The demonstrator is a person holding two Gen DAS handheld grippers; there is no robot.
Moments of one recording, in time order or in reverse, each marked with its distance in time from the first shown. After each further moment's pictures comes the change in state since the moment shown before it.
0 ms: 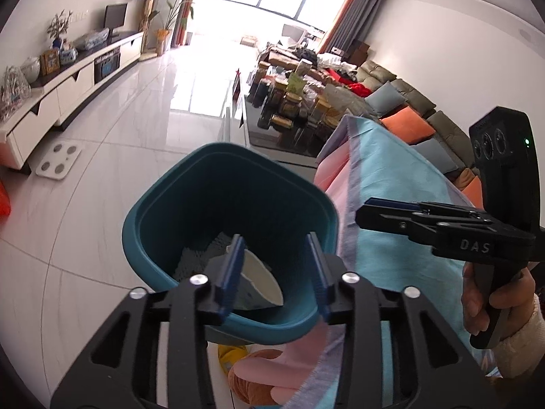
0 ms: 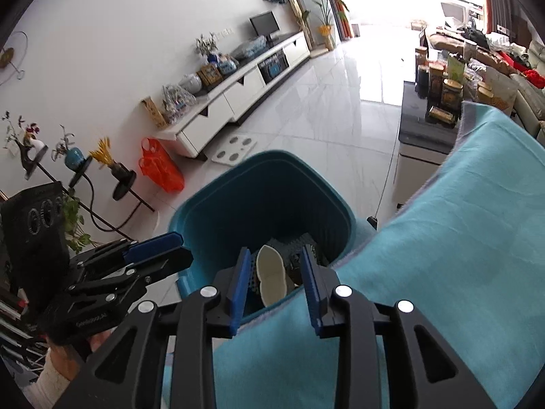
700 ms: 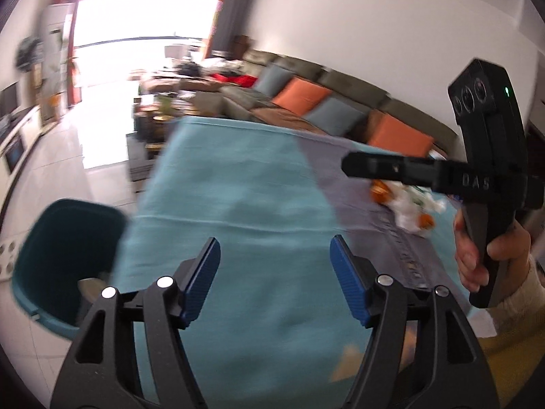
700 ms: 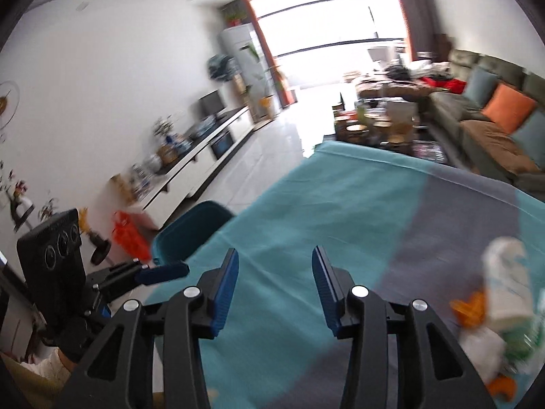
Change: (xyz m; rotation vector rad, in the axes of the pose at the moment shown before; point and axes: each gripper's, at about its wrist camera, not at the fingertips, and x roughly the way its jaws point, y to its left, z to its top) left arm -0.009 -0.222 -0.055 0.421 0.002 -0.320; right arm -0.218 -0.091 -0.127 0.167 -0.343 -0.195
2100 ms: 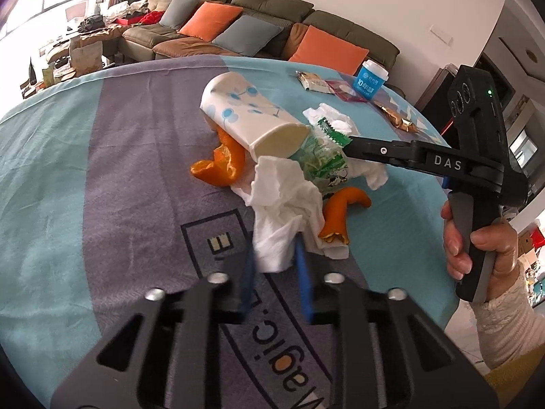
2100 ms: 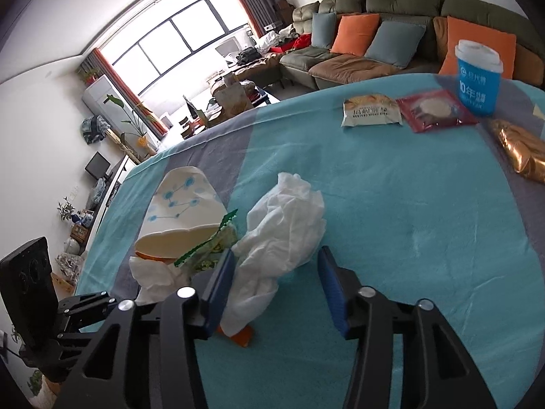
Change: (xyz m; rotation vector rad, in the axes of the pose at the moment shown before) left arm 0.182 -0.155 0.018 0.160 0.353 -0.262; right arm -0.092 -0.220 -0.095 0.477 -0.013 -0.325
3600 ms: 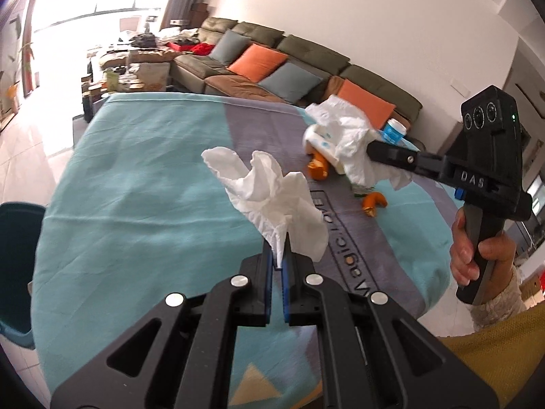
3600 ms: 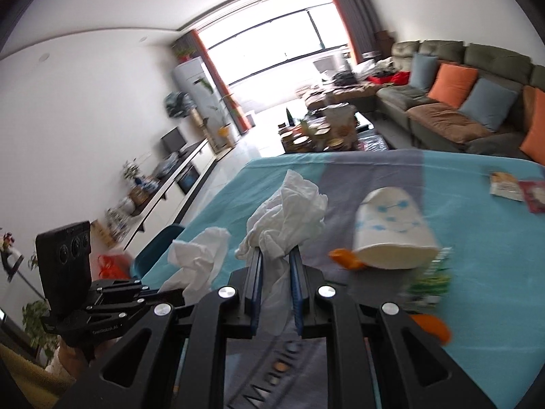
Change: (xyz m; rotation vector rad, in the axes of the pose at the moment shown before) left arm -0.154 0.065 -0.088 -0.138 -0.222 0.110; right arm -0.029 0.157 -0.027 -0.303 -0.067 0.271
